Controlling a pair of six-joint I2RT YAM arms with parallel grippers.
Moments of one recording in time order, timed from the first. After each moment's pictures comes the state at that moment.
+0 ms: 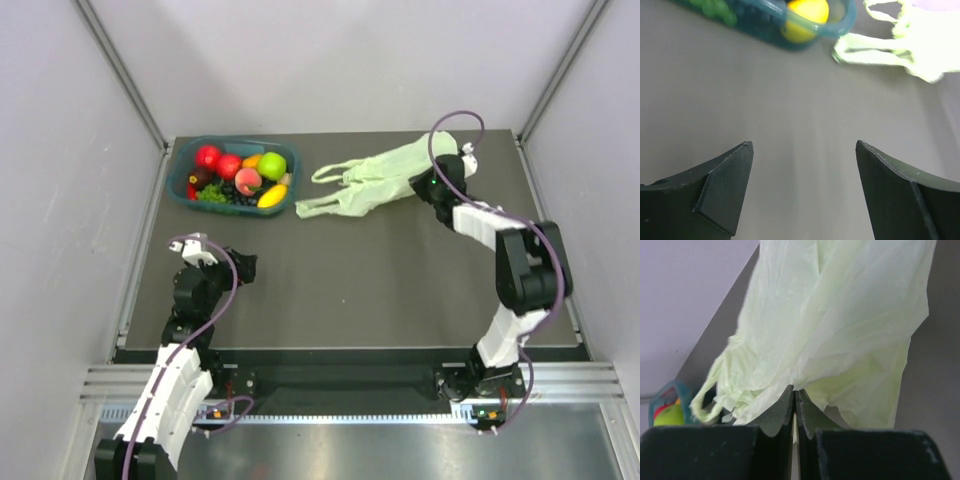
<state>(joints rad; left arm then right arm) -0.07 0.53 0.17 0.14 0.12 -0.47 0.21 1.85 1.14 0.22 0.13 0.97</state>
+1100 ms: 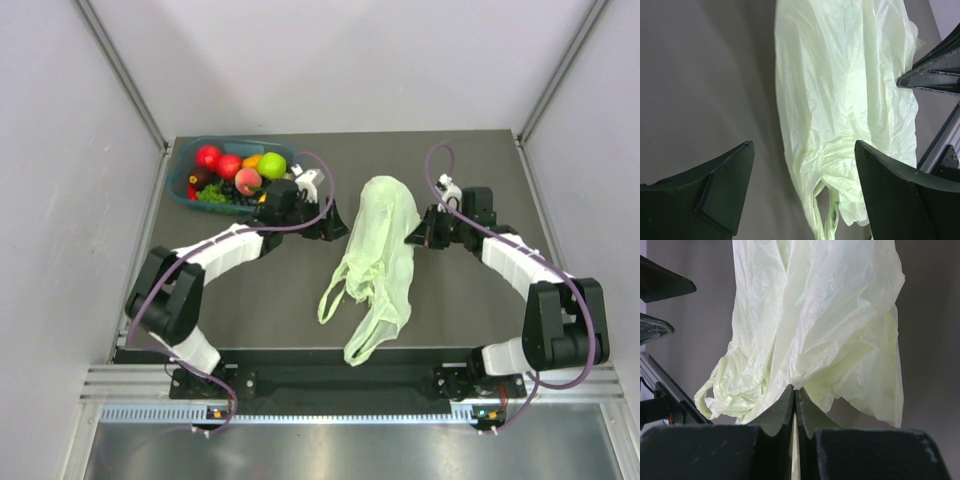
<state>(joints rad) -0.50 1.61 1.00 0.09 0.41 -0.43 0.11 1.40 0.80 -0.17 -0.62 0.30</state>
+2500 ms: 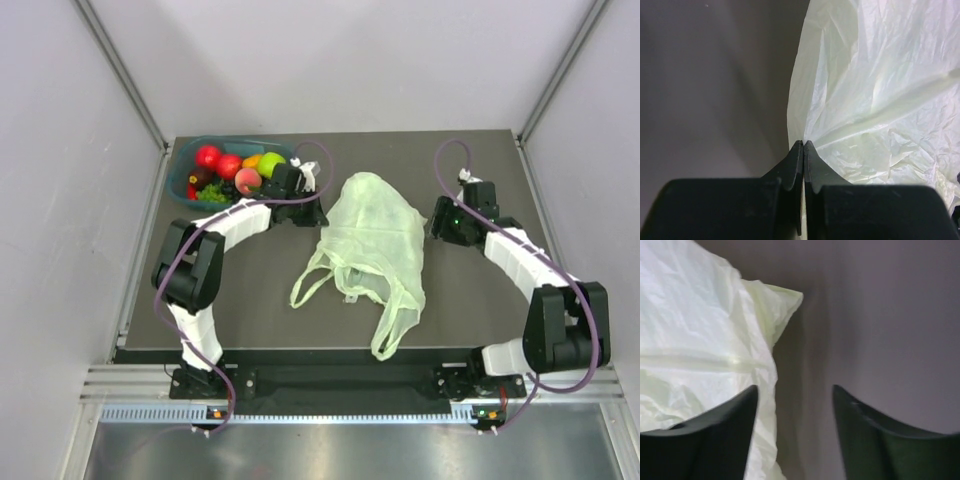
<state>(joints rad) -0.43 1.88 1.27 -0.15 0.37 -0.37 0.11 1.39 0.88 -0.33 -0.09 0.34</state>
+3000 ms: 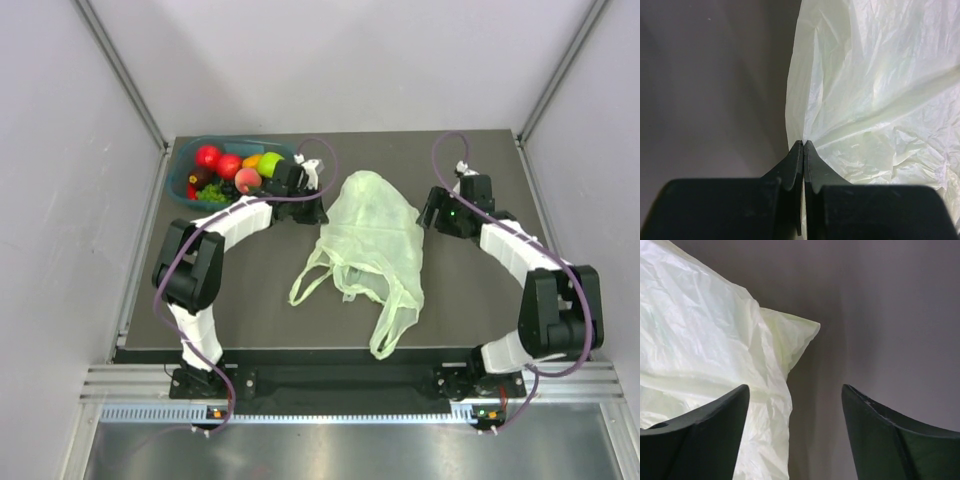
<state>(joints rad) -0.43 1.88 1.31 -0.20 0.35 -0.30 0.11 1.46 0.92 -0.23 -0.14 0.37</state>
